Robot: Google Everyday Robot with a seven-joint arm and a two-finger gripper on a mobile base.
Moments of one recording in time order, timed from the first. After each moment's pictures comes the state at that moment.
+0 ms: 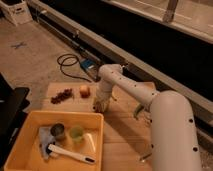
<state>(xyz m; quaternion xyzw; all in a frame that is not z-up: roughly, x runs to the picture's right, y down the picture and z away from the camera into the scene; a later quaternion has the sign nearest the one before) -0.029 0.107 0.897 -0.31 -0.33 -0.37 0.81</state>
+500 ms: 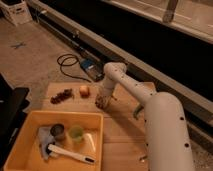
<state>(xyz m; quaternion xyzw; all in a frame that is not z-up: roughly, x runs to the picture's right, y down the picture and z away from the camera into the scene) -0.031 0.081 0.935 -0.27 -0.35 -0.36 0.82</state>
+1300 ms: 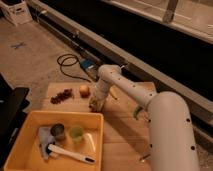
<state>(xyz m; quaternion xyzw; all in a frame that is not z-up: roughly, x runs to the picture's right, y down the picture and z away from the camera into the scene) -0.043 0.104 0.891 -0.30 -0.35 -0.36 0.81</state>
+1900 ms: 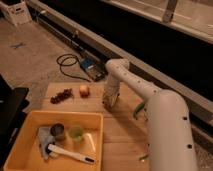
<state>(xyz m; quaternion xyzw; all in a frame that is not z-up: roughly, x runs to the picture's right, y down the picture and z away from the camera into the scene) 0.023 0.072 0.928 -0.33 -0.28 -0.35 0.83</state>
